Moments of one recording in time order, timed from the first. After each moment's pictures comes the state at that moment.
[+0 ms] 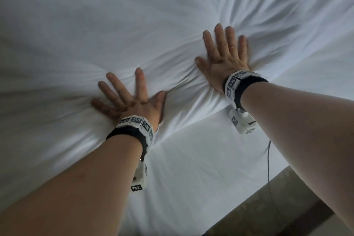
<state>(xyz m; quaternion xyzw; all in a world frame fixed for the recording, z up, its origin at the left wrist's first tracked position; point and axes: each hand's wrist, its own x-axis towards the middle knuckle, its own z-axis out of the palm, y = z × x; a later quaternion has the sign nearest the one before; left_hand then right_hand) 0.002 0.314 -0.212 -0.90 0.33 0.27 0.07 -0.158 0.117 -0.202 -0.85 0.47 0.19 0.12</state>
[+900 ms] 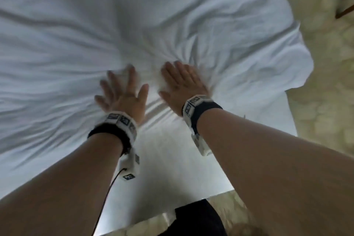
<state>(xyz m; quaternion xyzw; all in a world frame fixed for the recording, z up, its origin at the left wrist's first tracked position) -0.162 0.102 -0.131 -0.94 0.19 0.30 -0.03 -0.268 -0.045 -0.155 -0.94 0.22 0.19 0.16</state>
